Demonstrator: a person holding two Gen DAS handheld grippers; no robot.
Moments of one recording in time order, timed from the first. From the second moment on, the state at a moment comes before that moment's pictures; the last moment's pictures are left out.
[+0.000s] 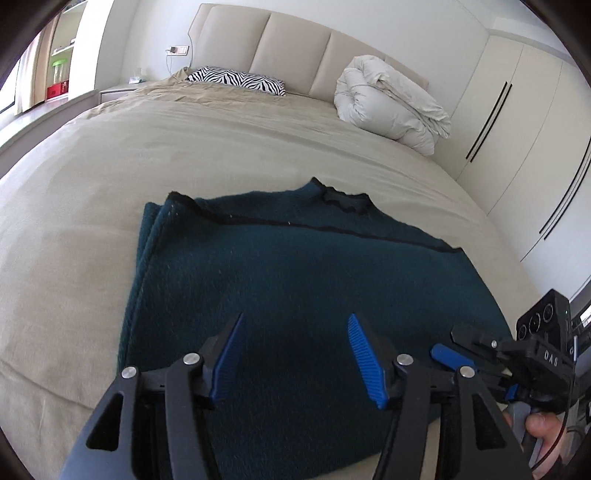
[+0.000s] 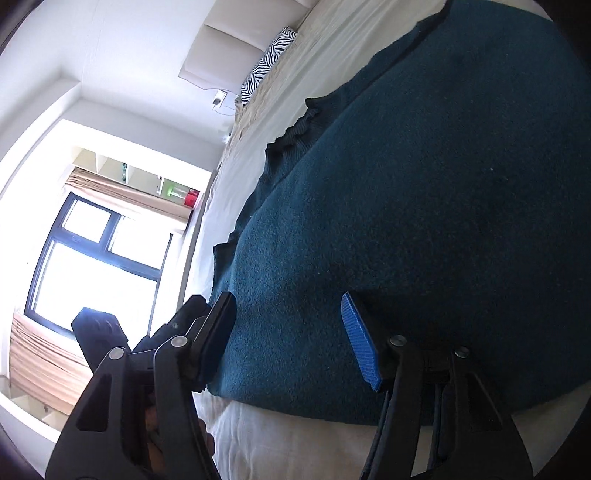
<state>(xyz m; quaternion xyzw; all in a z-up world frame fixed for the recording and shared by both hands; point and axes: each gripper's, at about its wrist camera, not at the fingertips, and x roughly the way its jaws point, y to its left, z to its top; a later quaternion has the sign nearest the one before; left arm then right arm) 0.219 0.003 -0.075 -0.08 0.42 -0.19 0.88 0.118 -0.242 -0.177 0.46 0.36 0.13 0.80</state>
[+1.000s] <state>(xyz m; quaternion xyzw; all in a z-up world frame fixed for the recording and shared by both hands) 0.198 -0.006 -0.113 -0.03 0.44 -0.19 0.88 0.092 -0.280 -0.194 0.54 0.33 0.05 0.77</state>
